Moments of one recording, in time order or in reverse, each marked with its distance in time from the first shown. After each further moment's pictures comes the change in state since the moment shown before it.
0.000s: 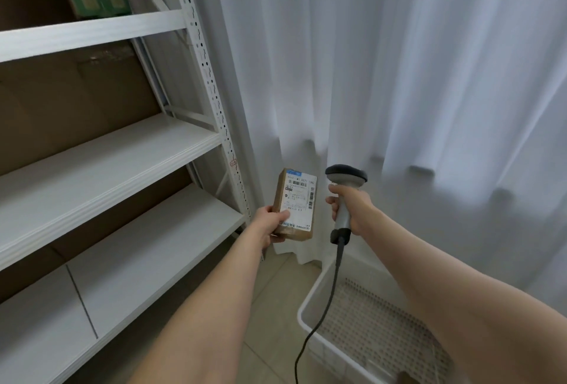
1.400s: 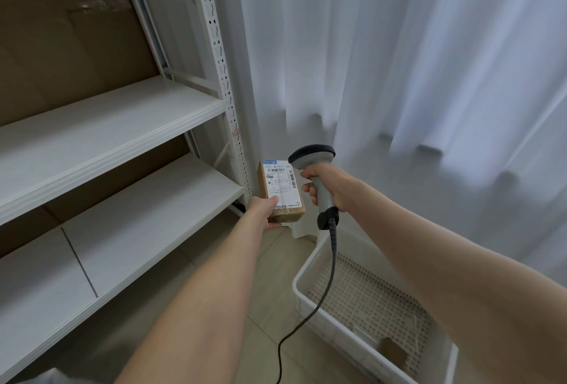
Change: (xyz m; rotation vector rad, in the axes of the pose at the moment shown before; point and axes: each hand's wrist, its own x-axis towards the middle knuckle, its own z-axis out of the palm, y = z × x) left_hand 0.002 -0.038 -0.027 -0.114 0.152 -0.112; right_hand -0.031 0.019 0.055 -0.367 -0.186 0.077
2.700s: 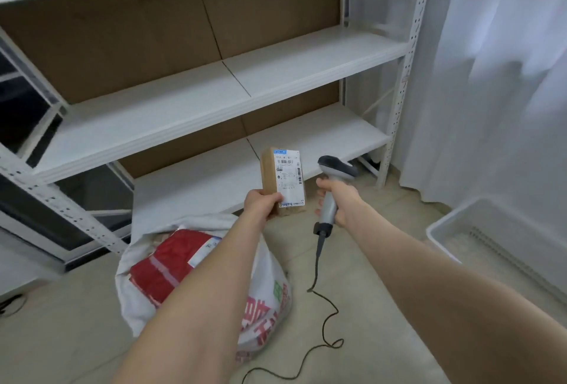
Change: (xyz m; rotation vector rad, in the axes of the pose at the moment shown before) left_hand -0.236 -0.211 -0.417 -0.100 0.457 0.082; right_hand -0.190 0.239 0.360 0.133 -0.211 0.121
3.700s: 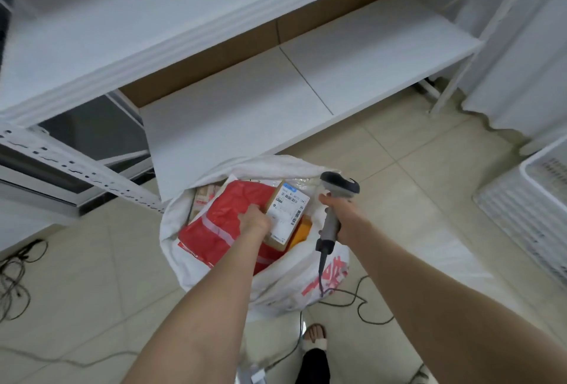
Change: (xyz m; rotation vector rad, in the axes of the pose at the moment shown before) left_hand 0.229 -0.208 -0.231 0.752 0.003 -0.271; right_hand 0.137 0.245 0.228 -0.021 0.158 0.348
